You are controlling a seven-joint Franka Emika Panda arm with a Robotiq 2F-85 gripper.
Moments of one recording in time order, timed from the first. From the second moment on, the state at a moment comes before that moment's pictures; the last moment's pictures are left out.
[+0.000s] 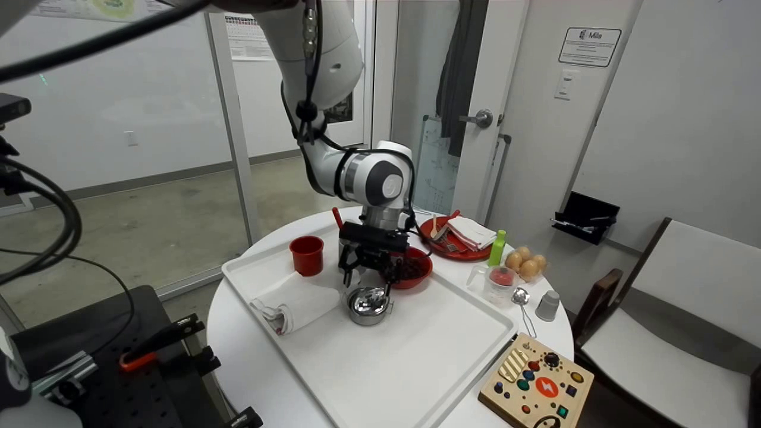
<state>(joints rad) 0.04 0.89 0.05 -1.77 -0.19 2.34 -0.29</state>
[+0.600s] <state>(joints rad) 0.04 0.90 0.08 -1.77 -0.19 2.30 -0.29</state>
